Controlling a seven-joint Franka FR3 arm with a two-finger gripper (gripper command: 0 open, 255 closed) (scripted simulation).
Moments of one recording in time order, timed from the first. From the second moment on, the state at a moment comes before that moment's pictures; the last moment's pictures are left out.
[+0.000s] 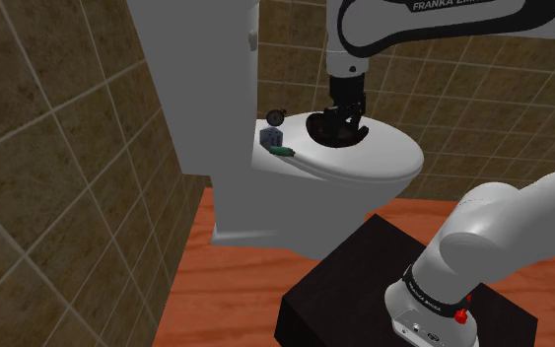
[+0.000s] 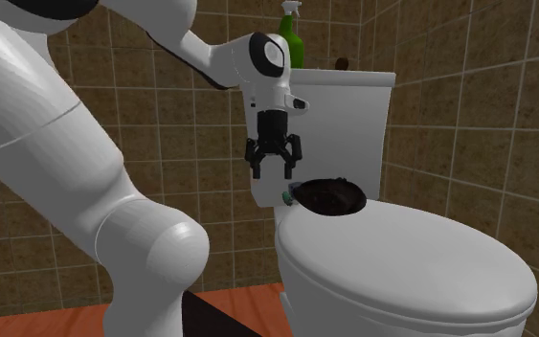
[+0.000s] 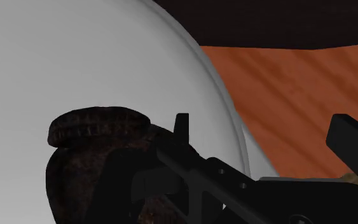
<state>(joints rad) 0.01 -0.55 0.06 -2.35 -0.08 1.62 0.02</state>
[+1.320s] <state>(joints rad) 0.00 0.01 0.10 -1.88 -0.05 1.76 0.23</state>
